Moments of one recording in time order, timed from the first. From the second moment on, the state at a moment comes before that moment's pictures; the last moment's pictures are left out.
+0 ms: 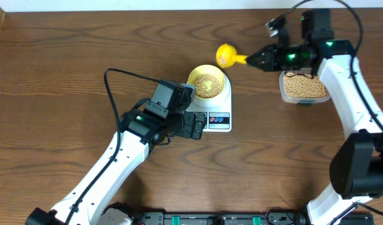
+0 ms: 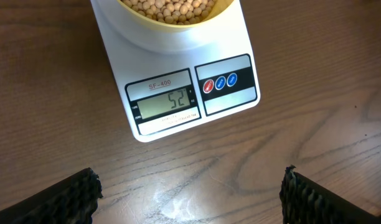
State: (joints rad) left arm -0.49 1.34 0.99 -0.71 0.19 -0.25; right arm 0.04 1.84 1.56 -0.73 -0.86 0.10
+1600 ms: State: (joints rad) left arm -0.49 1.34 0.99 -0.71 0.19 -0.25; right arm -0.33 1.72 1.56 -0.96 -0.45 0.00
